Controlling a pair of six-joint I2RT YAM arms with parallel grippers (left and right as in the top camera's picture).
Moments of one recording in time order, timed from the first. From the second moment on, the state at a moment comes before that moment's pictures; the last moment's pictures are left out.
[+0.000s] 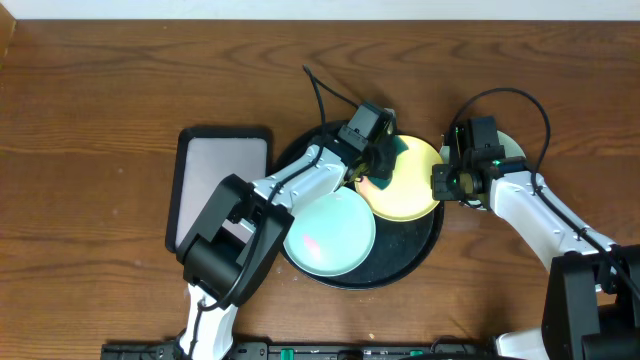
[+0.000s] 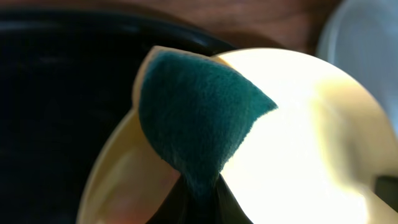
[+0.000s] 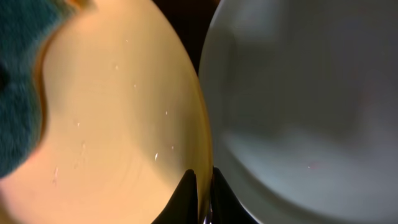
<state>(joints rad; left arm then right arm) -0.65 2.07 1.35 -0.26 0.23 -0.42 0.17 1.63 0.92 -0.51 -0.05 0.18</state>
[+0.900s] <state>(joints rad) -0.67 1.93 1.38 -0.42 0.15 -0.44 0.17 1.63 0.92 -0.50 -0.05 0.18</state>
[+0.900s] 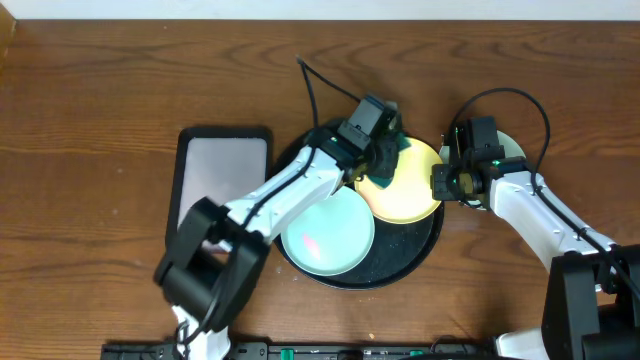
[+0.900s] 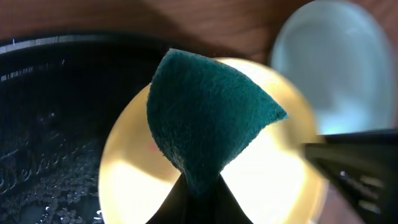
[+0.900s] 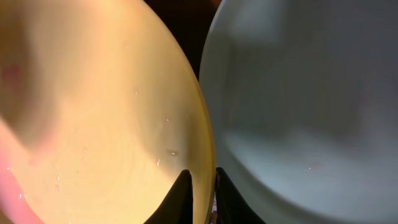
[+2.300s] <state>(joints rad) -0.68 1.93 1.45 -0.53 0.28 -0.64 0.17 1.63 0.92 -0.51 -0.05 0.18</state>
